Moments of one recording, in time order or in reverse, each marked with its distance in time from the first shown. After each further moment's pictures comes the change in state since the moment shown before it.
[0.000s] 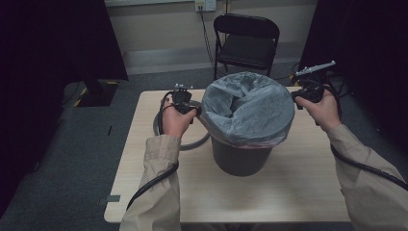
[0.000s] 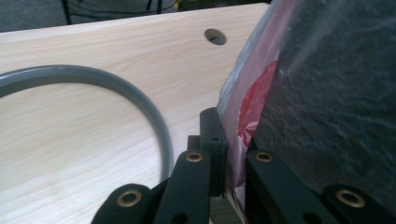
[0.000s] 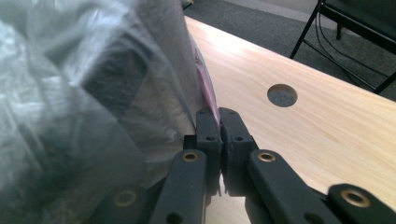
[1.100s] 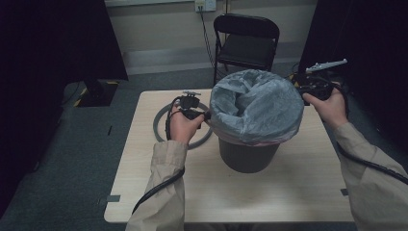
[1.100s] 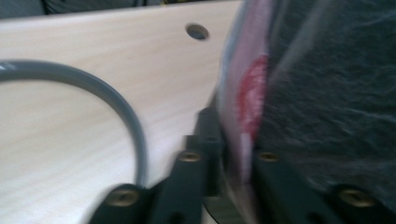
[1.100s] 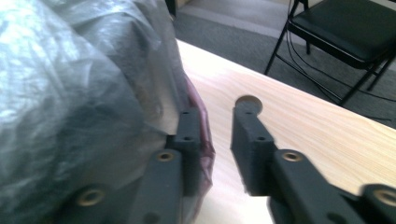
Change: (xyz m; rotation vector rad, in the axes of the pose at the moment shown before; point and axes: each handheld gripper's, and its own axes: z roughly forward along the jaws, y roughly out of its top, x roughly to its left) left arm -0.014 -0.009 0.013 0.006 -0.027 0.014; right arm -0.022 -0.002 -0.016 -0.041 -0.101 -0.007
